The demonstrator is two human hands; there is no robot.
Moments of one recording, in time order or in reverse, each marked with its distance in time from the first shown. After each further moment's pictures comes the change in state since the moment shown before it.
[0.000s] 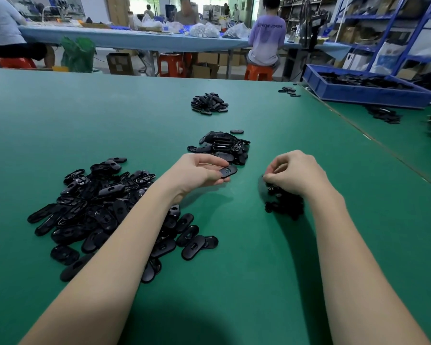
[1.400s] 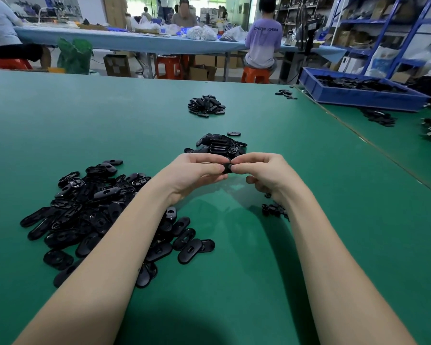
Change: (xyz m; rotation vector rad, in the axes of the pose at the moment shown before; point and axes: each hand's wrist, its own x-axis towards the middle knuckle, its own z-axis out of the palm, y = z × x) left_hand 0.000 0.010 0.001 -0.228 -0.055 -0.034; right_hand -0.005 -0.037 0.024 0.801 -0.171 0.056
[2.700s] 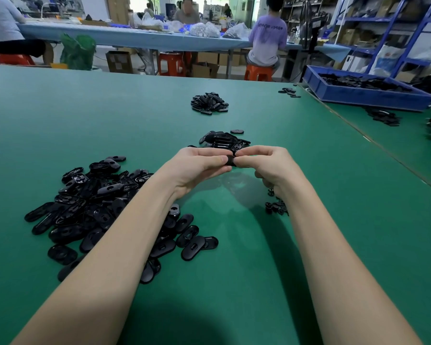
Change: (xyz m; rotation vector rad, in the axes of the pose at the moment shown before) left_hand 0.002 0.004 0.002 -0.118 0.024 -0.016; right_hand -0.008 -0.012 0.005 -0.067 0.089 -0.021
